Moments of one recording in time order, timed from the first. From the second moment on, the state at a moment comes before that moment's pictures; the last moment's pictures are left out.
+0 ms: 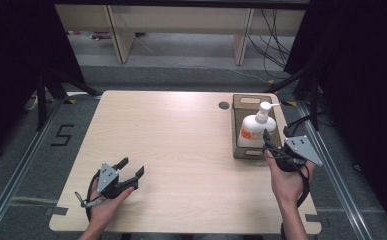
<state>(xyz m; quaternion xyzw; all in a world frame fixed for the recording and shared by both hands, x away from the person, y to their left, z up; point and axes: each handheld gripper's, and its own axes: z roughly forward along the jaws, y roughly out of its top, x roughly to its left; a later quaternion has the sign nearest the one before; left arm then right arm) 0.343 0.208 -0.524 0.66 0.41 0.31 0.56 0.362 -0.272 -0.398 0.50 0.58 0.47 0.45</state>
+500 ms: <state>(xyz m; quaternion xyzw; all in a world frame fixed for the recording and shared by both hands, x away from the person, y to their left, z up) 0.343 0.207 -0.523 0.66 0.41 0.31 0.55 0.347 -0.294 -0.420 0.51 0.58 0.46 0.44</state>
